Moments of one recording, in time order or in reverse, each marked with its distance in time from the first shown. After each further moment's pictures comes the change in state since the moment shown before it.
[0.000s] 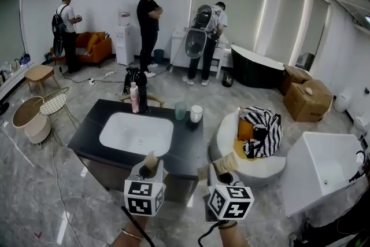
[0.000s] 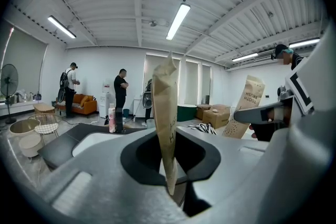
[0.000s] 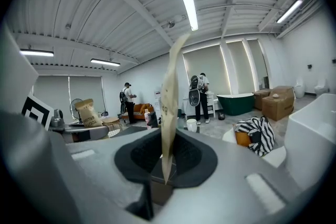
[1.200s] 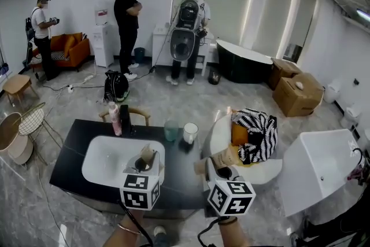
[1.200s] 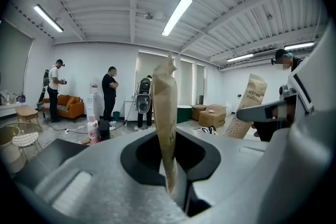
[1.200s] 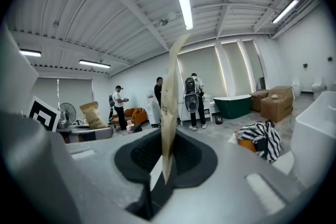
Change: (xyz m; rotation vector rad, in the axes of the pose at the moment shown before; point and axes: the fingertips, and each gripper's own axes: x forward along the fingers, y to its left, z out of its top) left arm 0.201 0.082 0.057 0.028 0.001 -0.106; right arm 0.184 -0.040 0.067 0.031 -0.034 -0.065
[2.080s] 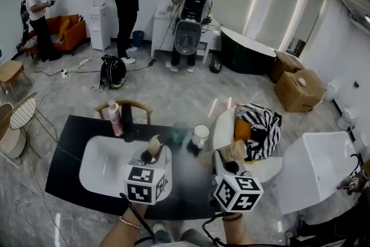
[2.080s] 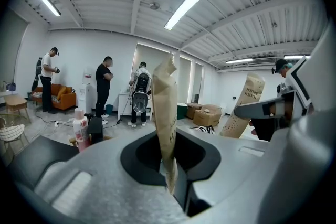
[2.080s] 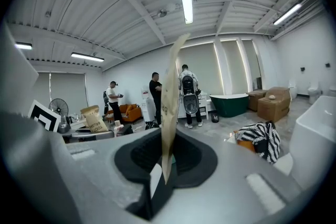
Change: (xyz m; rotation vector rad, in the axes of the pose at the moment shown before) left arm 0.087 0.068 -0.009 -0.057 0.037 -0.087; right arm 0.103 0.008 0.010 -0.010 0.037 -0.065
